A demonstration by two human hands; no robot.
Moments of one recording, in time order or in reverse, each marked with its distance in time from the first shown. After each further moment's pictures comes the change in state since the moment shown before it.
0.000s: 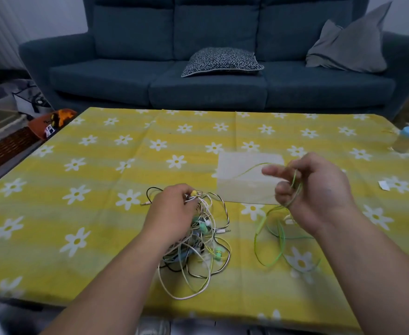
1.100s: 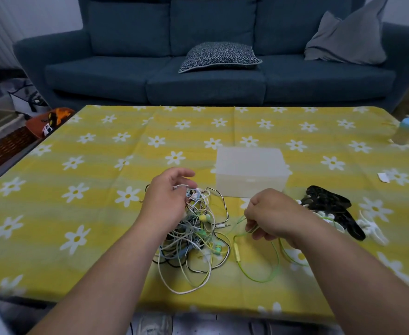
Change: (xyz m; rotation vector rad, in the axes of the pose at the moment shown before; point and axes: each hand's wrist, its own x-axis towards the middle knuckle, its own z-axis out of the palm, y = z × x) left_hand -0.001 0.012 -0.009 -0.471 0.047 -0.111; right_hand 0.009 0.048 0.002 -1.173 -0.222 0.181
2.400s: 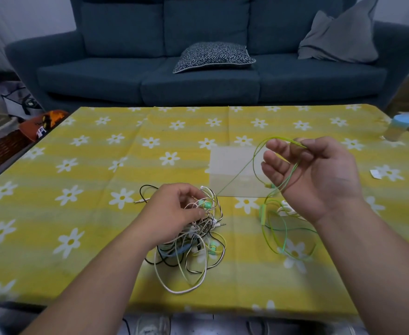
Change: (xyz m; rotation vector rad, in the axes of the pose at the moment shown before) left_hand -0.013 0.002 -0.003 0.186 -0.335 0.040; right_hand -0.026 -0.009 -0.053 1.484 0.068 -0.427
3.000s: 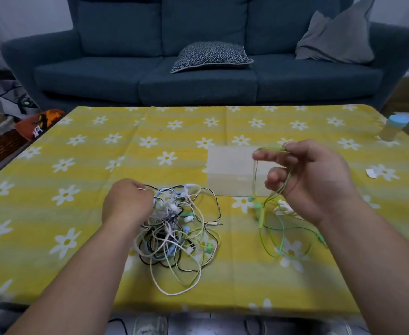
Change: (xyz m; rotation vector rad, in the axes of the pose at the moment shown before) left_hand 0.022 -0.030 -0.031 0.251 0.554 -0.415; right_hand -0.006 -0.004 0.003 -0.290 0.041 0.033
